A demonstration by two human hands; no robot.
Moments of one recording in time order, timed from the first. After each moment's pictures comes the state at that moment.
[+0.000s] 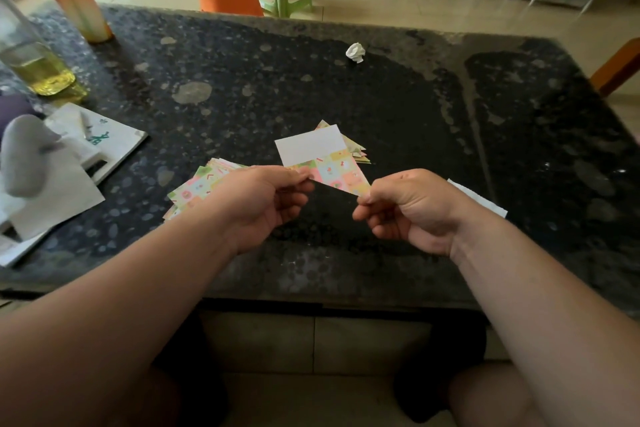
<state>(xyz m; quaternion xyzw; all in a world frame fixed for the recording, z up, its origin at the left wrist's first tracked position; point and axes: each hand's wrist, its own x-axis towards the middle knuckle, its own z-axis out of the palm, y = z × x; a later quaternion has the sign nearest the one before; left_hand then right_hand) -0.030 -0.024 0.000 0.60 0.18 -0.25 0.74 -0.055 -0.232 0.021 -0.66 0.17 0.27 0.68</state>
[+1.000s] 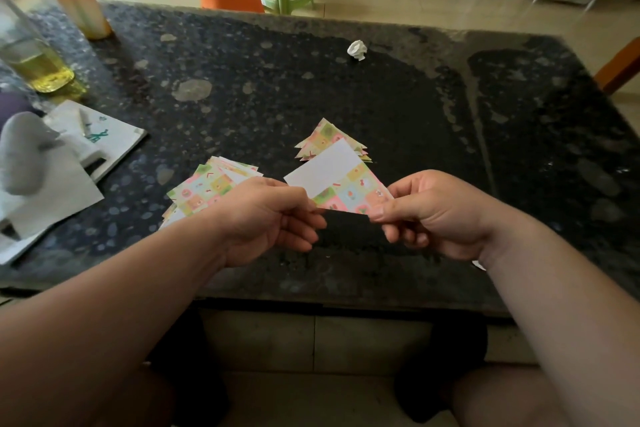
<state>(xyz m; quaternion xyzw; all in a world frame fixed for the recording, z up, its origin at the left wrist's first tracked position) -0.045 -0.018 0.006 0.63 0.11 -0.34 0.69 -0.061 -0.251 0.028 -0.72 0.12 0.33 0.60</state>
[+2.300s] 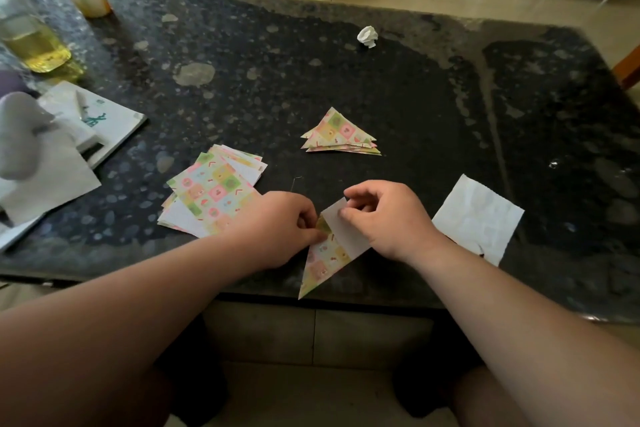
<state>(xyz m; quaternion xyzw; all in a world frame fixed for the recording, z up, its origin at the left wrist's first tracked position) -0.041 -0.022 -0.037 0.94 -0.09 -0.24 0.23 -0.051 -0.213 -0.047 -0.90 0.06 0.14 0.41</state>
